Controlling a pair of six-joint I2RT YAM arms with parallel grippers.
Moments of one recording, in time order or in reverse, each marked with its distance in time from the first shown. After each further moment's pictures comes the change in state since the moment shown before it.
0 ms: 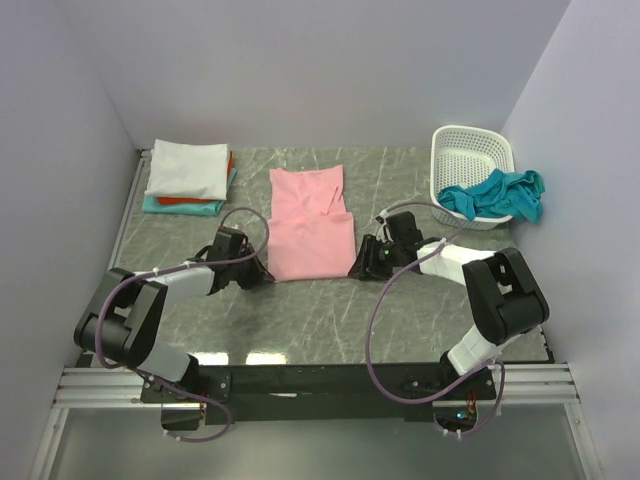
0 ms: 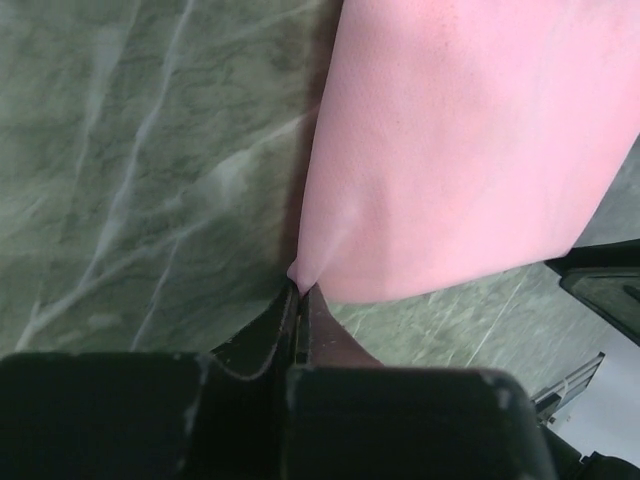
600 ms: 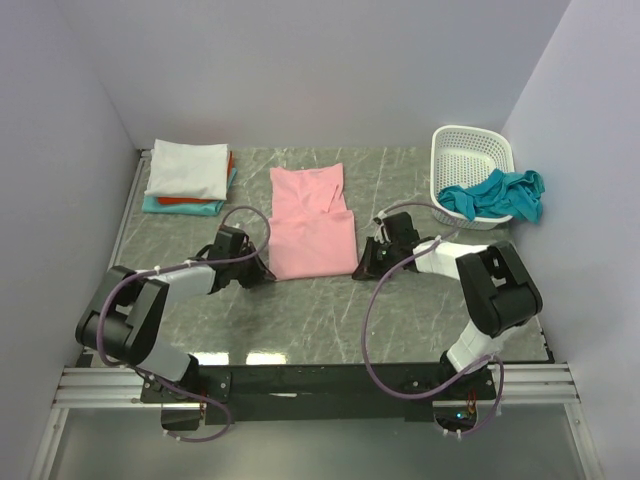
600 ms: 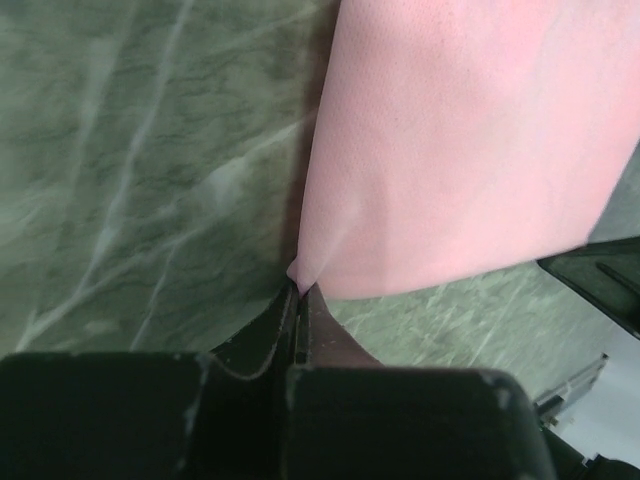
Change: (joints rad) left arm 0.000 0.019 0.010 0.029 0.012 0.002; right arm 0.009 0.059 0.014 0.020 0.021 -0.011
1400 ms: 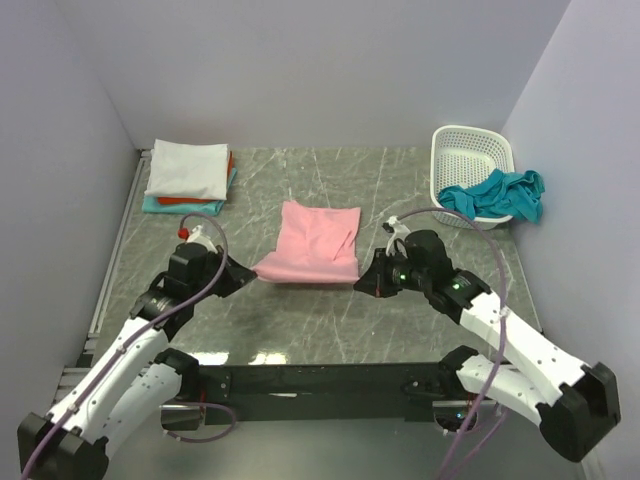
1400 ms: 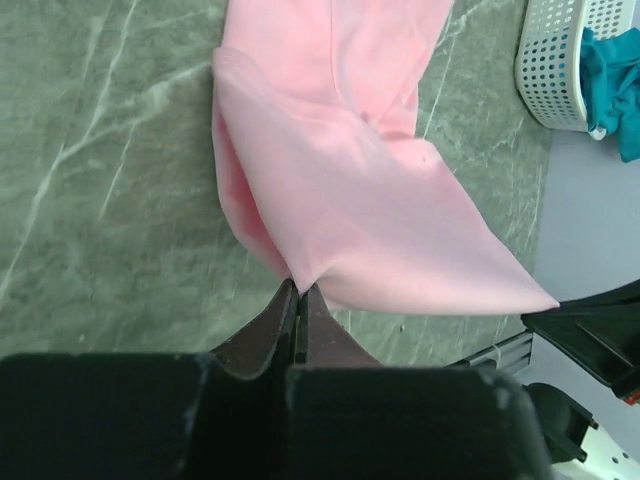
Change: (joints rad) left arm -0.020 -0.736 -0.042 -0.403 -0.093 -0.031; right arm 0.194 -0.713 -0.110 -0.251 0.062 -0.031
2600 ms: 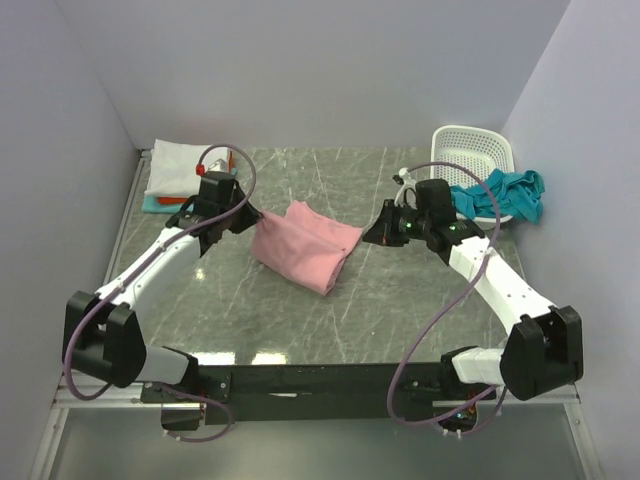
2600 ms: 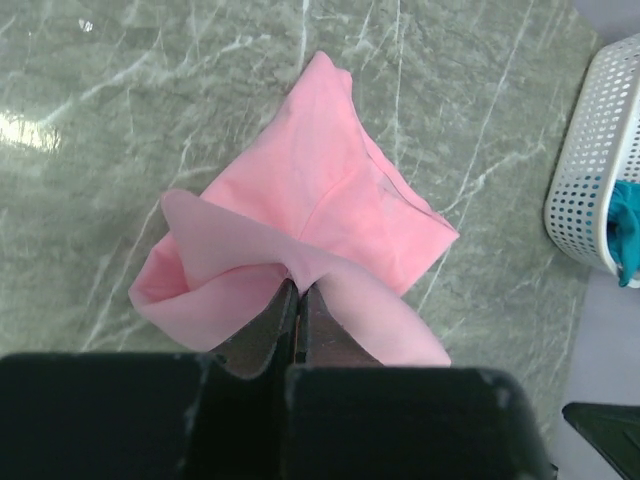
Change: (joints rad) left arm 0.040 0.585 0.495 0.027 -0.151 0.064; right arm -0.267 0.319 0.309 -0.028 -0.128 -0.120
